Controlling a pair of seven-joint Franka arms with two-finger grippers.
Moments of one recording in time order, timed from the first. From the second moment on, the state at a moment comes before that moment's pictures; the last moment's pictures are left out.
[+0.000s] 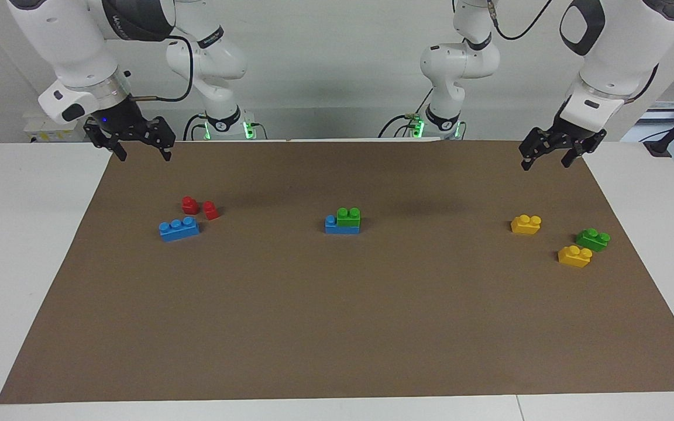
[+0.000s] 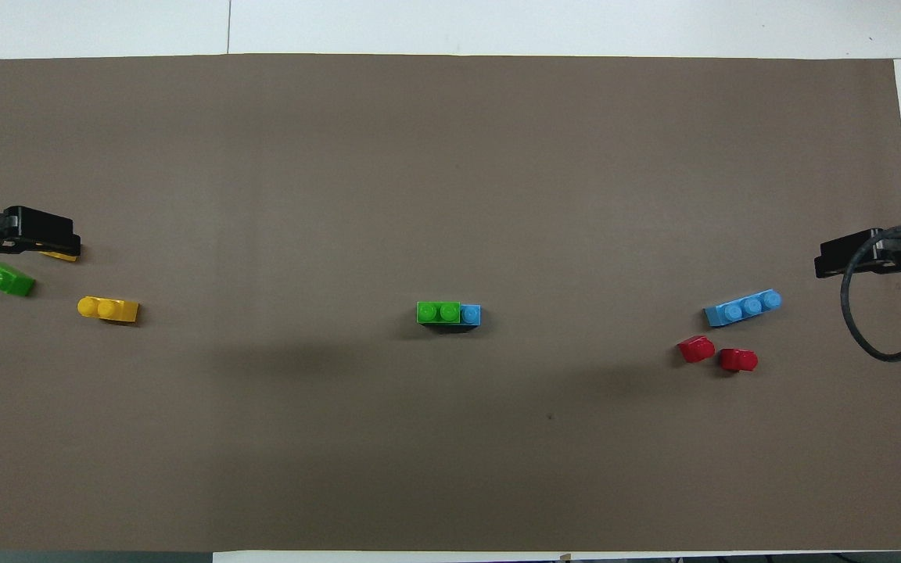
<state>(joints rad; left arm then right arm) -0.05 -0.04 0.01 -1.68 -0.01 1.65 -0.04 -0.17 -0.08 0.14 -1.71 0.01 1.58 0.00</state>
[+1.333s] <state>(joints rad) -0.05 -0.05 0.01 -1.68 -0.01 1.59 -0.04 -0.17 -0.08 0.15 -1.71 0.01 1.59 0.00</state>
